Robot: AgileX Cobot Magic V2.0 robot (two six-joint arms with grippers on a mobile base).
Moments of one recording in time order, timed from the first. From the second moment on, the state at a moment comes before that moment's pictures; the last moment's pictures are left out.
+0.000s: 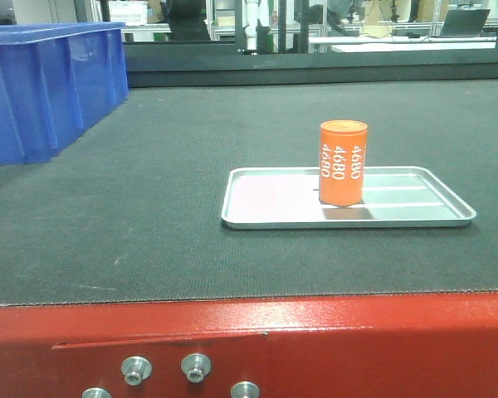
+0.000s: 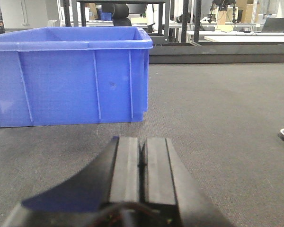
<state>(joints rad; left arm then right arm) -0.10 -0.01 0.03 0.00 -0.01 0.00 0.01 -0.01 0.03 -0.10 -0.05 0.16</state>
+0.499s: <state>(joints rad) -0.10 -0.01 0.03 0.00 -0.01 0.00 0.01 -0.01 0.03 -0.08 -0.05 0.16</state>
